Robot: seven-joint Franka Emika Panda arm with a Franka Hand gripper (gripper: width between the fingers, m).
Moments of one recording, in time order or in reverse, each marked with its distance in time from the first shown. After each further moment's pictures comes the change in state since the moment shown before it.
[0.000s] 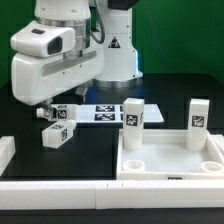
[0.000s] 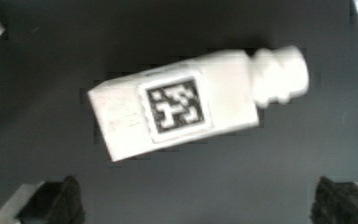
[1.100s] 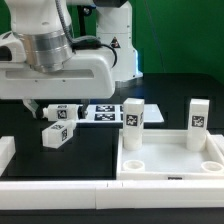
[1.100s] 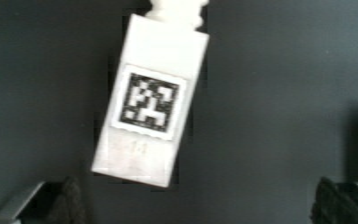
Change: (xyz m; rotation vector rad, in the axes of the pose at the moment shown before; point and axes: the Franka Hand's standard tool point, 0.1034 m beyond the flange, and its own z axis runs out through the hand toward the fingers) arm 0.009 0.021 0.004 0.156 -0.070 0.982
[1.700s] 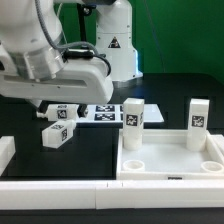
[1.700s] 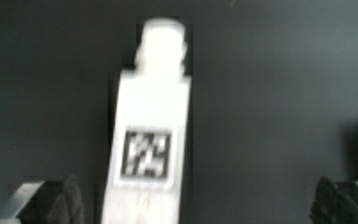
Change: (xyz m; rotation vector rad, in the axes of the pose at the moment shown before) arm -0.005 0.000 -0.004 0.073 -0.358 0.170
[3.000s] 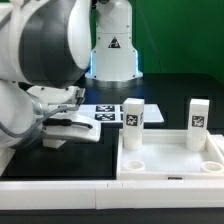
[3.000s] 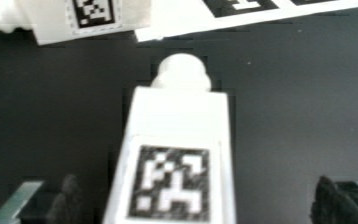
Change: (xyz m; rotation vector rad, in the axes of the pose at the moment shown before) arm 0.019 0.018 0.053 0.040 -0.416 -0.025
